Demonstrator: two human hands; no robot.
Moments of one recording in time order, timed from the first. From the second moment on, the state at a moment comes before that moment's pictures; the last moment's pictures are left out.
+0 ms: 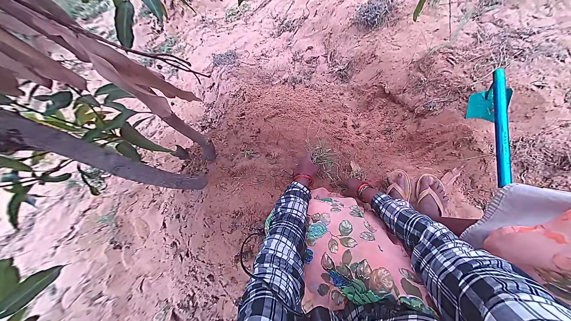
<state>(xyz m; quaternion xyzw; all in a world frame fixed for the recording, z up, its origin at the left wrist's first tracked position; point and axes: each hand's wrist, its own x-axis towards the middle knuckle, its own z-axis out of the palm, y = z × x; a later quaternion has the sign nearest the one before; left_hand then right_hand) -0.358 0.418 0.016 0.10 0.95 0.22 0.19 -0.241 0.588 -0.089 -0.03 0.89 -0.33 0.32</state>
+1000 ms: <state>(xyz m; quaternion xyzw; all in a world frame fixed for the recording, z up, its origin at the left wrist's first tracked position) -0.361 0.422 0.014 0.12 0.94 0.20 0.23 -0.237 0.581 -0.101 0.08 0.91 -0.32 0.25</state>
